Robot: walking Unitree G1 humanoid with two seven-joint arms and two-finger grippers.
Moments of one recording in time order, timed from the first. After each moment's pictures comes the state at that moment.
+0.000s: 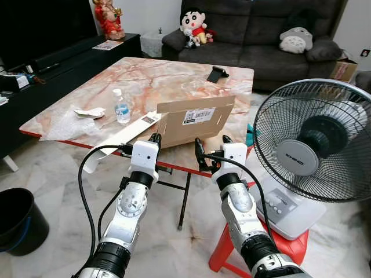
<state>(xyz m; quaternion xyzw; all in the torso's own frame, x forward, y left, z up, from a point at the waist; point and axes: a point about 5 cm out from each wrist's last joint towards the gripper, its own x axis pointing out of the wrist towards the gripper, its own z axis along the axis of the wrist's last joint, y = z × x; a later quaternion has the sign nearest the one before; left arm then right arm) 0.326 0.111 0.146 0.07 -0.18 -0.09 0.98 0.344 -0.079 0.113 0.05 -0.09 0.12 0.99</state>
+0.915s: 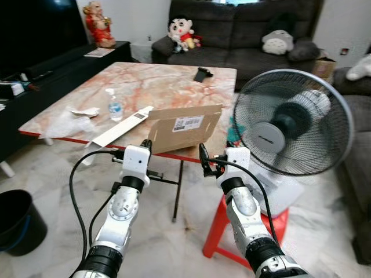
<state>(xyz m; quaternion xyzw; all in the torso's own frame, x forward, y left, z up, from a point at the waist) 0.327 0.132 0.137 0.09 -0.16 -0.06 0.98 0.342 -0.092 0.102 0.04 -0.07 0.11 0.99</state>
